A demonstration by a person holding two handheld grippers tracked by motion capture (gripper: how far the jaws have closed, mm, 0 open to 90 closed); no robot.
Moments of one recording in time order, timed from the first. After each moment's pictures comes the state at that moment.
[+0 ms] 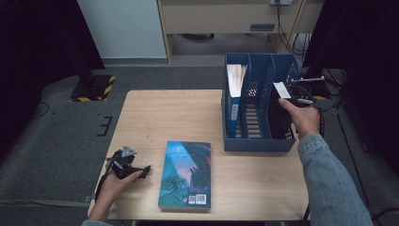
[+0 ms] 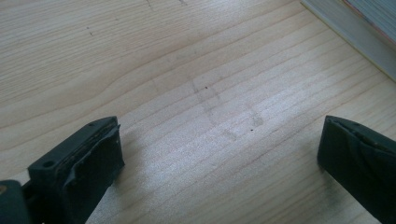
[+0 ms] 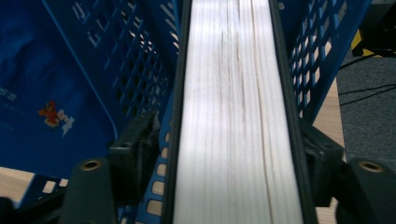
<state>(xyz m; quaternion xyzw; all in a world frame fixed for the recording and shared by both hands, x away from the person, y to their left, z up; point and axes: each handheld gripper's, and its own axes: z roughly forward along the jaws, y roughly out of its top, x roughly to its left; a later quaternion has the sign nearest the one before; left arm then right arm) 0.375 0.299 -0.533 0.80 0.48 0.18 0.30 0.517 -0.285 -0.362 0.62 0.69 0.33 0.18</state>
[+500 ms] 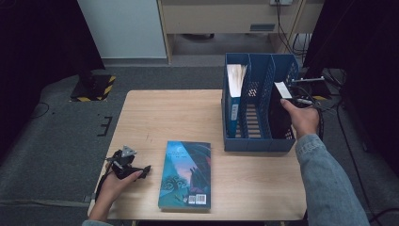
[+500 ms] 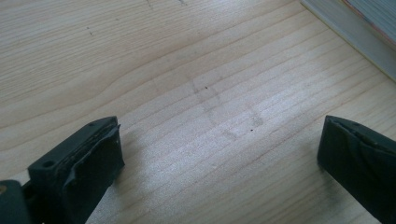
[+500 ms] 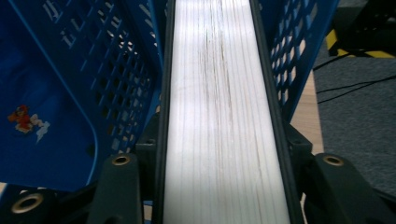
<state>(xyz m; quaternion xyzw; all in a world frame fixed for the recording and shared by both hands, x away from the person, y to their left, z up) 0.375 0.299 -0.533 0.80 0.48 0.18 0.30 0.516 -0.284 -0.362 0.63 0.68 0.31 0.21</state>
